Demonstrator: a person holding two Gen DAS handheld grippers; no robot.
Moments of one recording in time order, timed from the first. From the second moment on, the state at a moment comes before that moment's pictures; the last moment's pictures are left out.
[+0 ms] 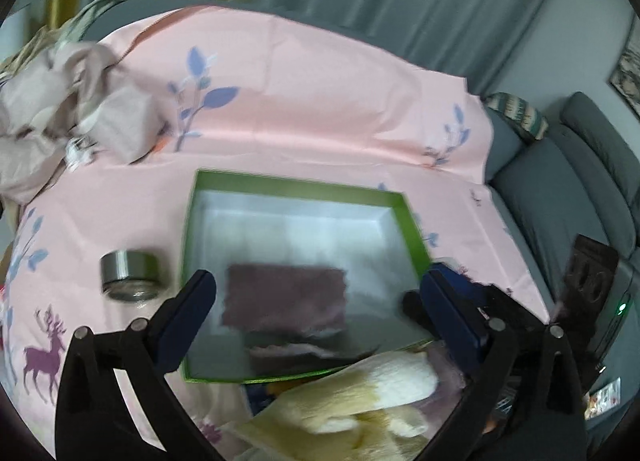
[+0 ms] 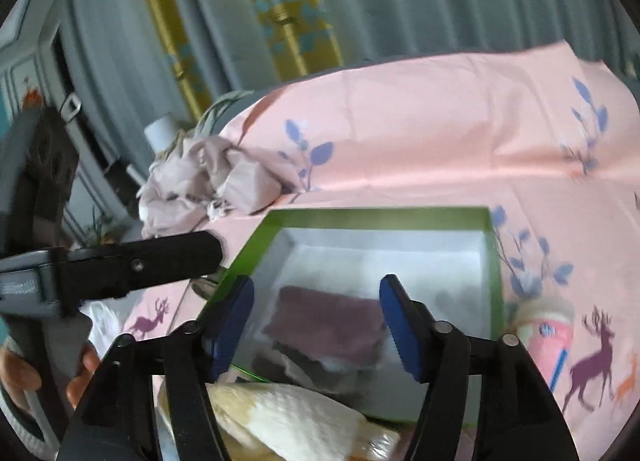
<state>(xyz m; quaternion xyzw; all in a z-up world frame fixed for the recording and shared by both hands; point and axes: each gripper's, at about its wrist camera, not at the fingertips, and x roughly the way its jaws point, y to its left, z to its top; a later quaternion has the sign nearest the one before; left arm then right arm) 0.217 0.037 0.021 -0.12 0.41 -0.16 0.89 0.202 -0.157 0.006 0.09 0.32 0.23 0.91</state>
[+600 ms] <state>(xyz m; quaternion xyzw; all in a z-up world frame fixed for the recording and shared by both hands) 0.094 0.066 0.005 -0.09 0.40 -0.11 0.91 0.088 -0.211 -0.010 0.13 0.33 0.24 0.90</state>
